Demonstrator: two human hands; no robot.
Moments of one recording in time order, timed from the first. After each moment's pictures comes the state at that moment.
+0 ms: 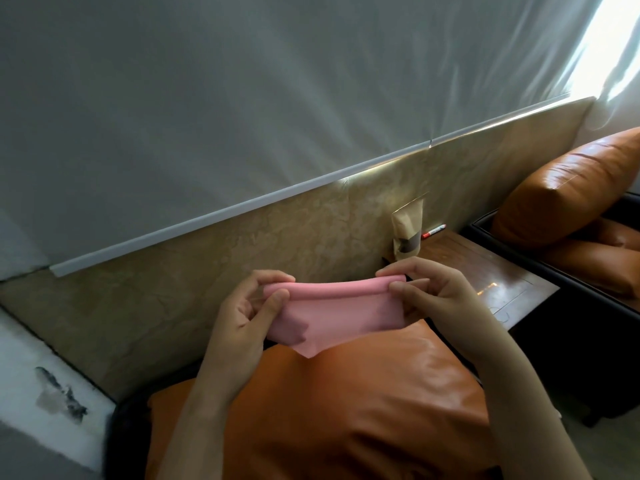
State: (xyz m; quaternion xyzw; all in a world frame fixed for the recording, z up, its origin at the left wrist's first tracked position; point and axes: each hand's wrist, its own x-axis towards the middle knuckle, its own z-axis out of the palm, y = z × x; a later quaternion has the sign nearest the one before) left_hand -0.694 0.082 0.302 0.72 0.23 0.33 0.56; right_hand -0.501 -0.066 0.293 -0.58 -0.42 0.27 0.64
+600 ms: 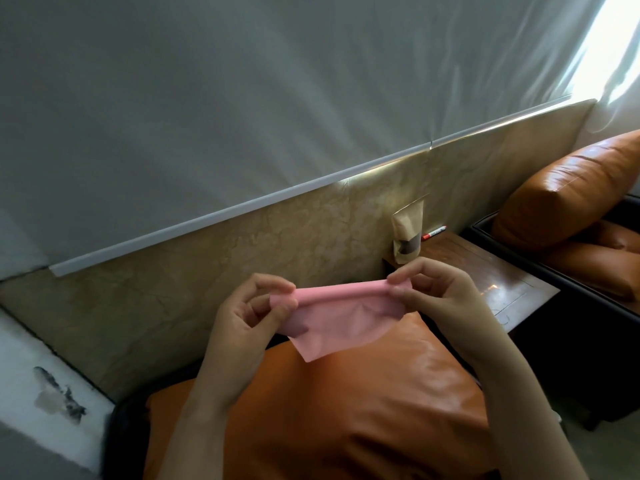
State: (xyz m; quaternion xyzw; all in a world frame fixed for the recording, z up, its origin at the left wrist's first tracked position) left_hand -0.692 0.077 0.302 0.69 0.22 0.35 0.59; right_hand -0.494 -0.067 0.288 -0.55 -0.42 0.25 0.68
